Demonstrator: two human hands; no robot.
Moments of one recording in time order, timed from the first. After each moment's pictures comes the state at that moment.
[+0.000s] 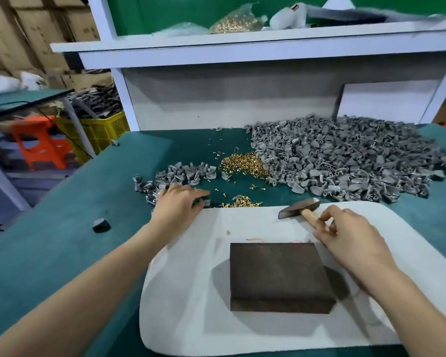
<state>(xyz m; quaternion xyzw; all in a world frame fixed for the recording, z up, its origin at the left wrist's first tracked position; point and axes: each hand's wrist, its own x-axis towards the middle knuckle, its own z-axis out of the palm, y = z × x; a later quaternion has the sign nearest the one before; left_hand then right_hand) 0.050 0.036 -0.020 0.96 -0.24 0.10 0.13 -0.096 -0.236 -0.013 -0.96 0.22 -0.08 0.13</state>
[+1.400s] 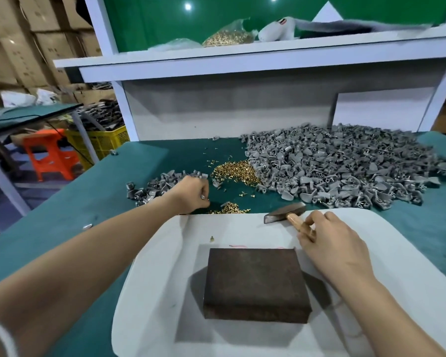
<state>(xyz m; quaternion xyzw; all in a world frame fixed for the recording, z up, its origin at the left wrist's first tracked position) 0.095 -0.013 -0.001 0.95 -0.29 0.02 0.10 -0.095 -0.237 -0.024 -0.96 0.20 -0.14 0.10</state>
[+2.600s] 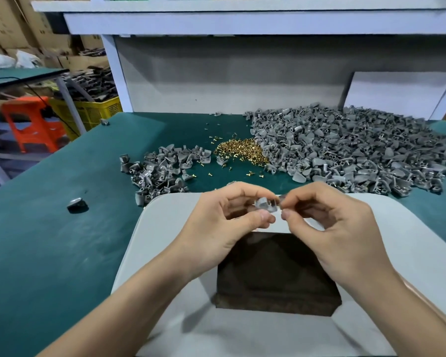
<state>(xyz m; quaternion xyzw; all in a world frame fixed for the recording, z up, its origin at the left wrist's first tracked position) -0.059 -0.024 0.000 0.64 -0.31 -0.10 0.70 -0.111 -0.187 -0.002 -0.81 -0.11 -0.30 0.49</state>
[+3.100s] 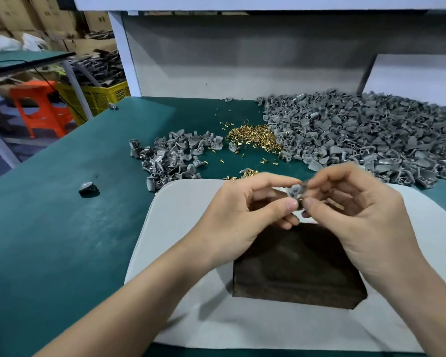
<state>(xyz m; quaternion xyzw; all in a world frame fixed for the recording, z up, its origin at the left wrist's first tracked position) -0.059 -0.026 -0.001 0.63 -0.33 -0.13 0.69 -0.112 -0.182 0.001 -0.75 -0.09 -0.24 0.61</state>
